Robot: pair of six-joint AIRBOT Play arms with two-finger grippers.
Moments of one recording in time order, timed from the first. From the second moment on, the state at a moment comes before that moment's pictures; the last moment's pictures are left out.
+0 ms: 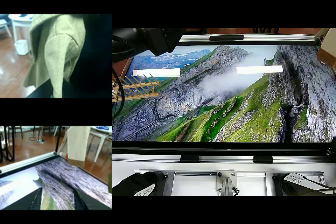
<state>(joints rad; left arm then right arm) -0.46 -1.05 1.63 0.97 -0.73 -1.23 -1.04 -1.36 1.95 -1.83 0.66 1.85</state>
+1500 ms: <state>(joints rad) -0.46 -1.05 1.63 0.97 -0.85 -1.33 -1.34 -1.34 1.95 -1.67 0.86 1.74</state>
